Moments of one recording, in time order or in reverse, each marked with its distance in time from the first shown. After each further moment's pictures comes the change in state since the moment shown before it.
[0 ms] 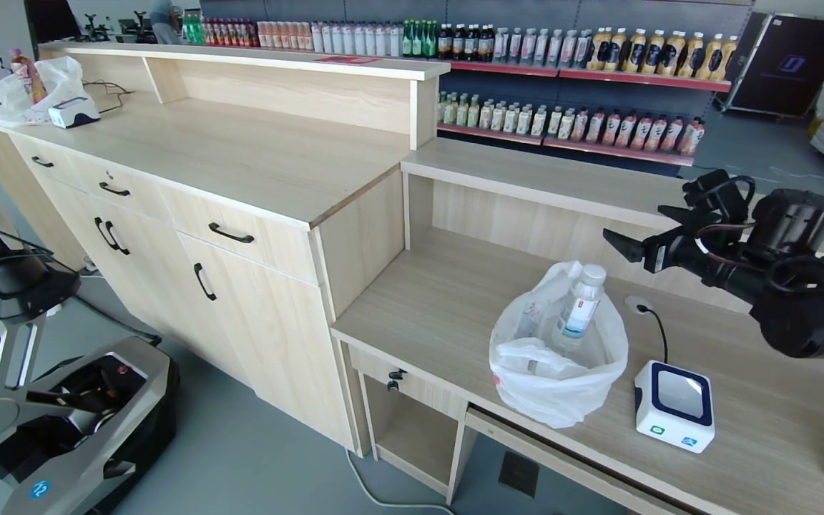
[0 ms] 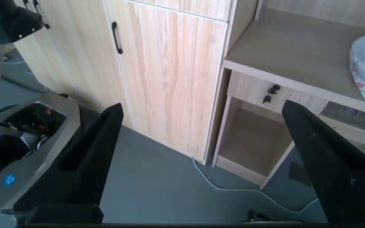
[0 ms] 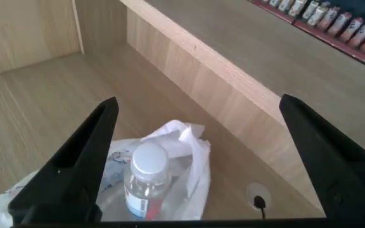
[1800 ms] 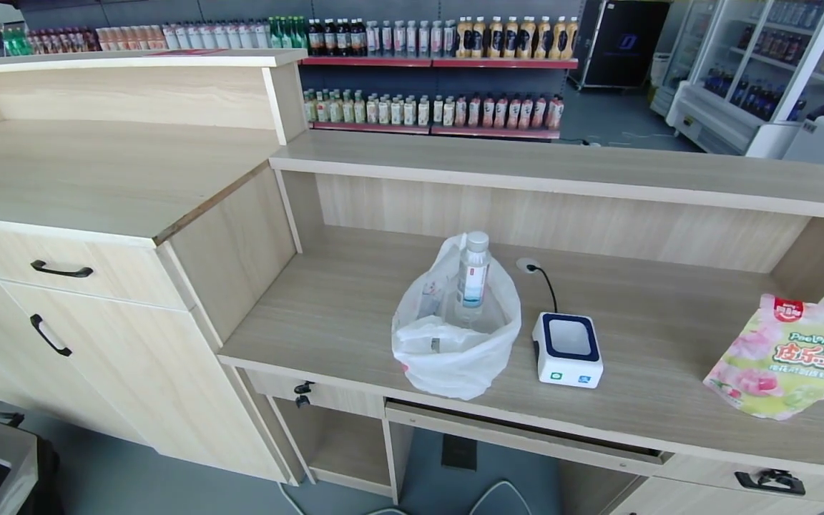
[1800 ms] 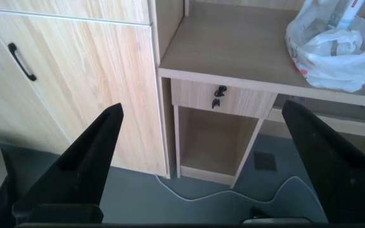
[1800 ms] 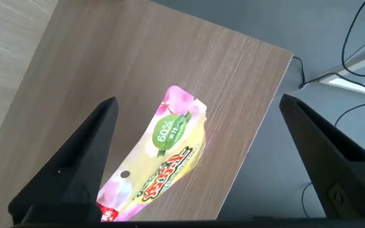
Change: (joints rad) left arm 0.000 0.000 0.000 0.000 0.000 0.000; right arm -0.439 -0.215 -0.326 1.277 -0.762 1.021
